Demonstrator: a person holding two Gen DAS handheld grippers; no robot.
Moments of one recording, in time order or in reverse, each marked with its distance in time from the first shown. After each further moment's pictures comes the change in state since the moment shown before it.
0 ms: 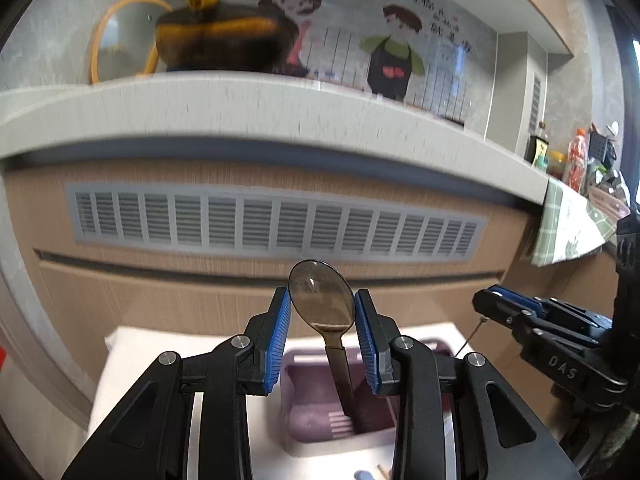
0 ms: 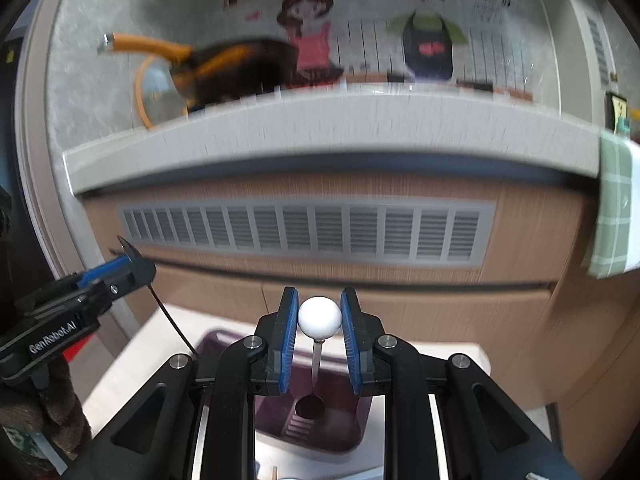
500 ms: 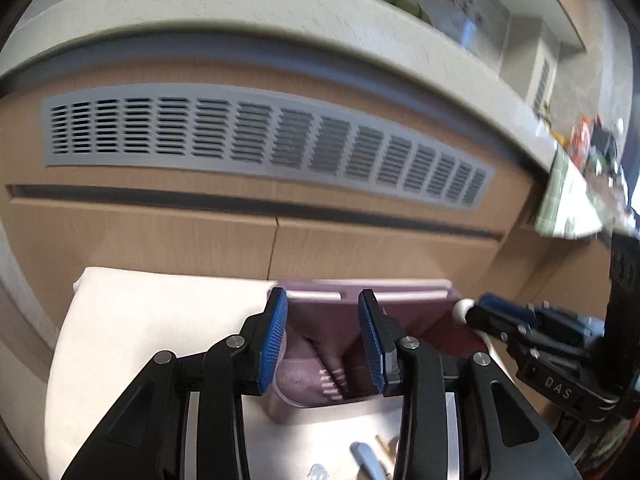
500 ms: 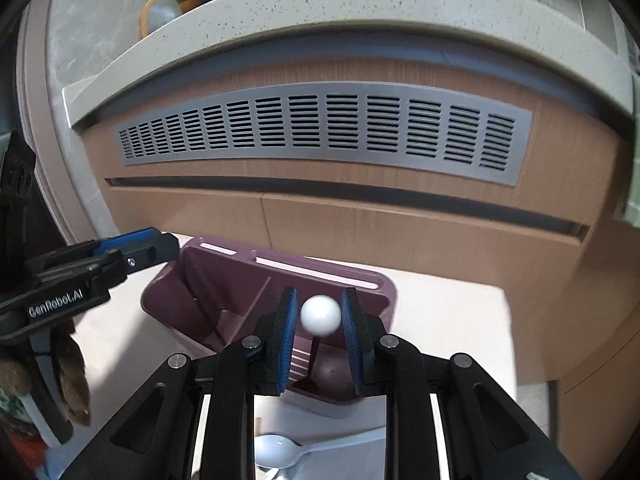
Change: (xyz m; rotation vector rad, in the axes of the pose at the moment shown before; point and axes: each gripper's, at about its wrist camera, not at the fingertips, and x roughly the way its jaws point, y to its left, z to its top) left arm 0.024 0.016 -0.040 -0.096 0.093 -0.065; right arm 0.034 -0.005 -0.055 -0.059 0.165 0.032
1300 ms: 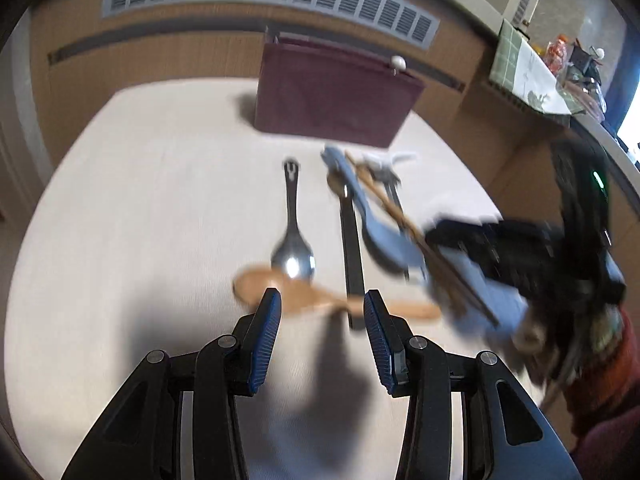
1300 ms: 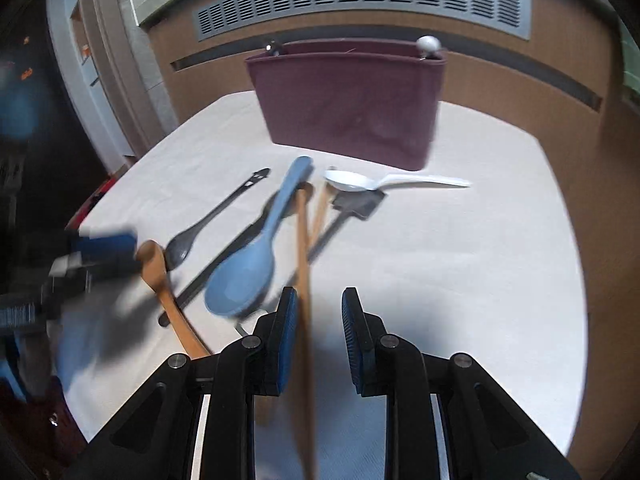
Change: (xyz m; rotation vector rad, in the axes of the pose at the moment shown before) left arm -0.119 -0.019 -0.199 0.032 0.353 -0.015; right arm -0.049 0.028 -0.161 -0.052 0.250 0.172
